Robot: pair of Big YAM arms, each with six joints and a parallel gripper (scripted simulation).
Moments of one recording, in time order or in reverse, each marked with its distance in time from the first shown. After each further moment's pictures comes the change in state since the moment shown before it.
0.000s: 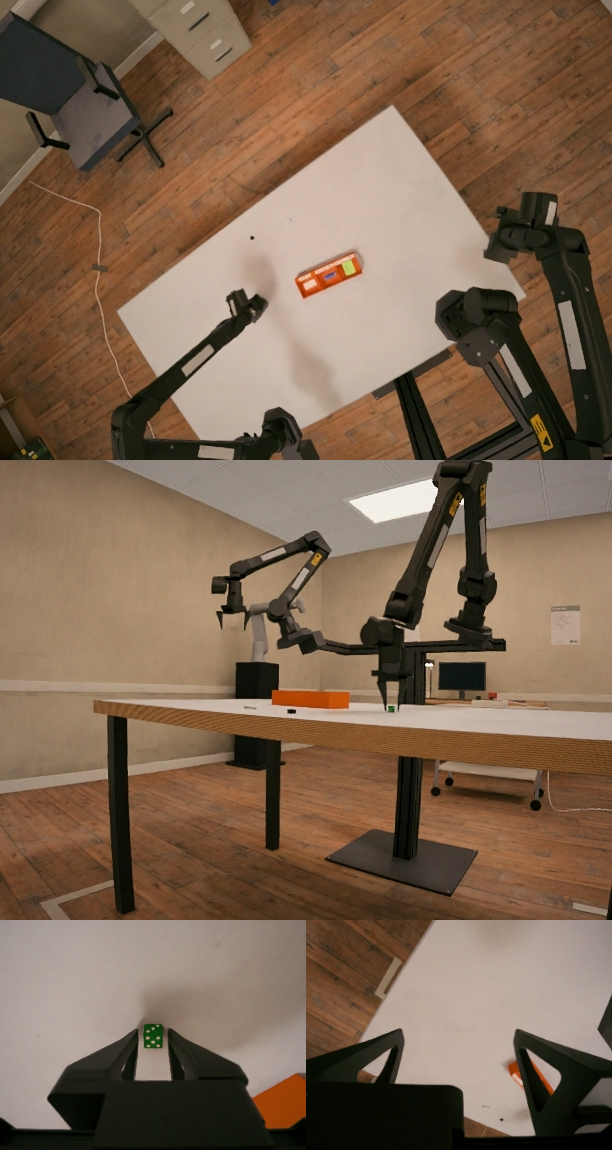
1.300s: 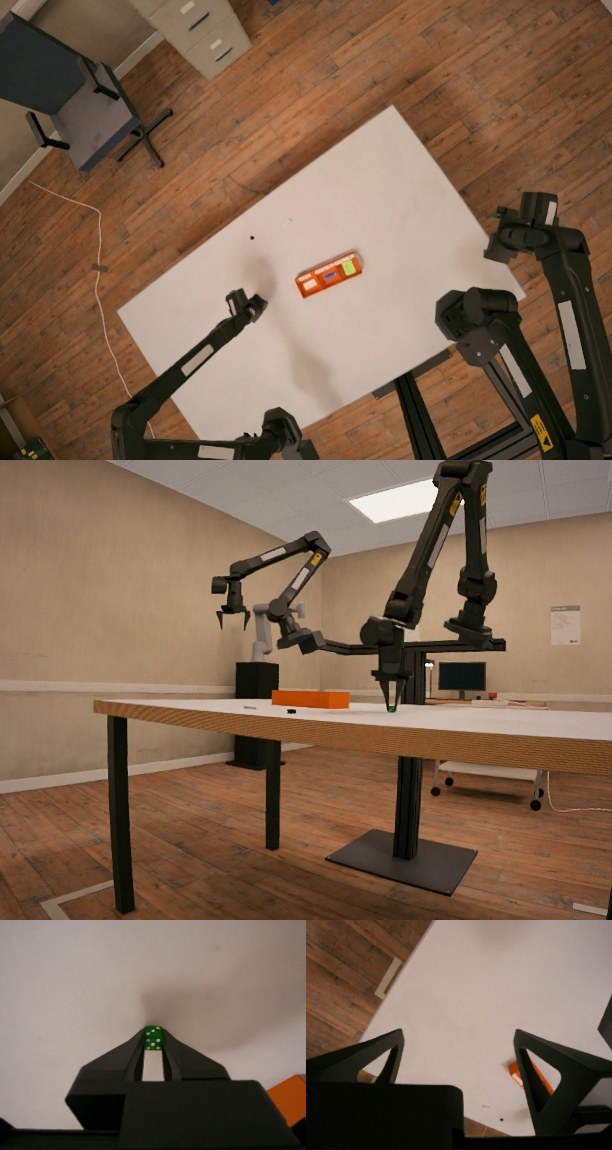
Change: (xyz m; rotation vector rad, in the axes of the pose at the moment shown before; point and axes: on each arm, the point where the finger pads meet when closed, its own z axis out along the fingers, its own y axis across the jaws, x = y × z) left arm -0.002 0.000 0.000 0.000 -0.001 -0.001; right arm 0.000 0.000 0.000 0.000 0.000 0.000
